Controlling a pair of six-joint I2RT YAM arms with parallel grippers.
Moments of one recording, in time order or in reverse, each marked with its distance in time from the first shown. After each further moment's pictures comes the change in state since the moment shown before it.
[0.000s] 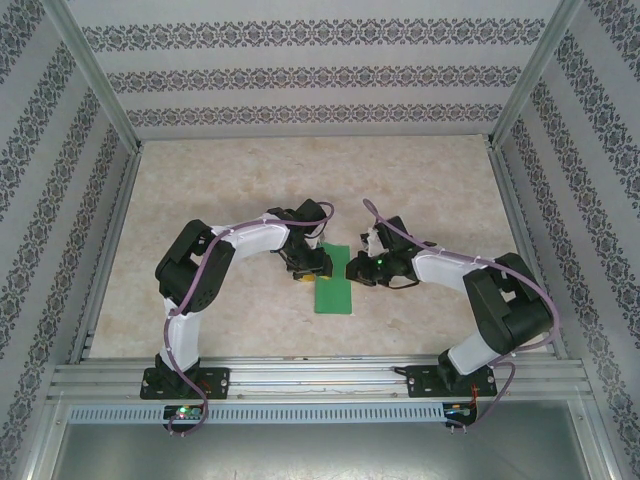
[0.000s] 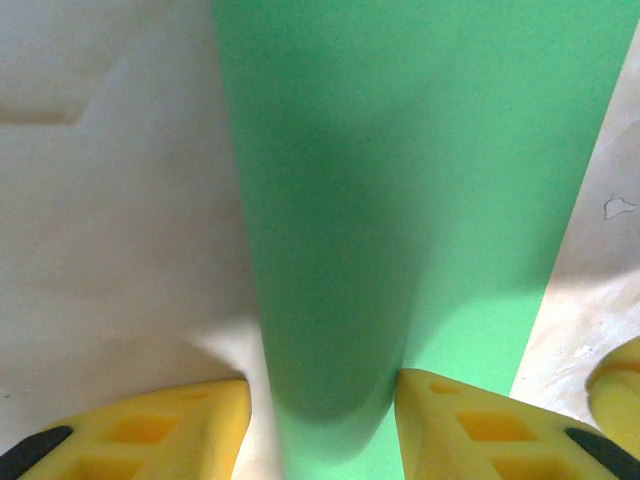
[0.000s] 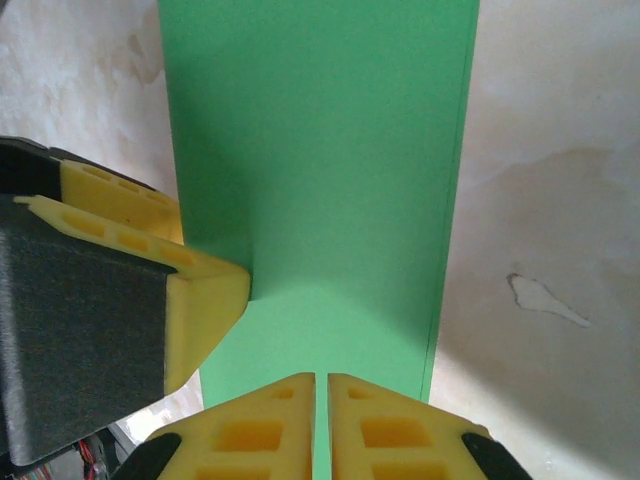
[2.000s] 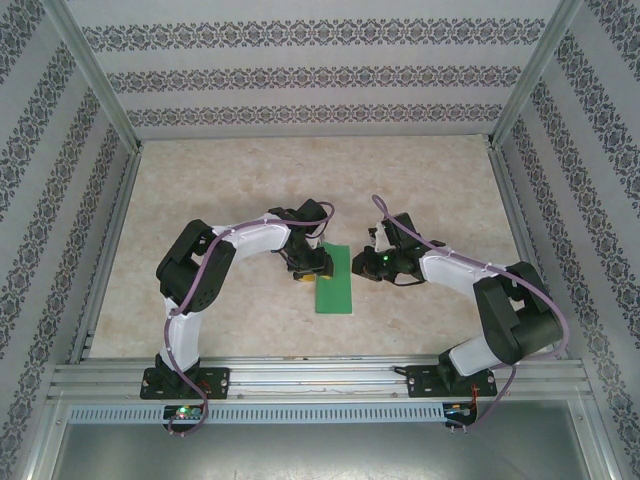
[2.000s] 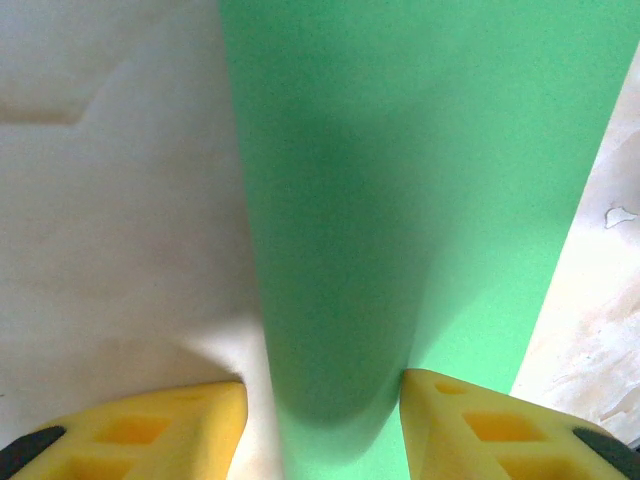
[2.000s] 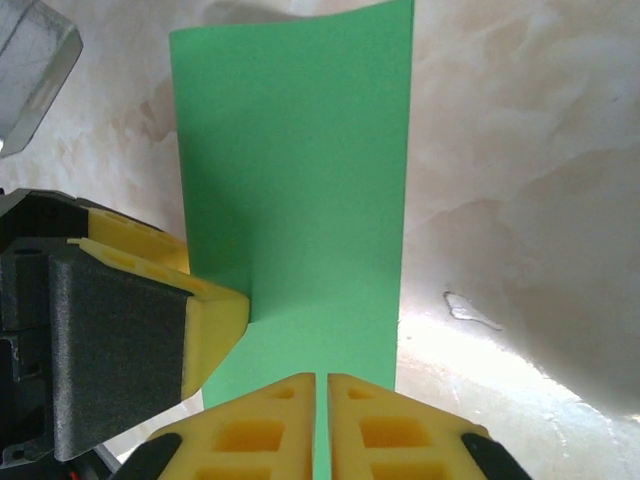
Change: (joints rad) left arm -0.005 0.008 0.008 -0.004 -0.006 -0.023; right arm -0.031 -0.062 -0.001 -0.027 0.045 -0.003
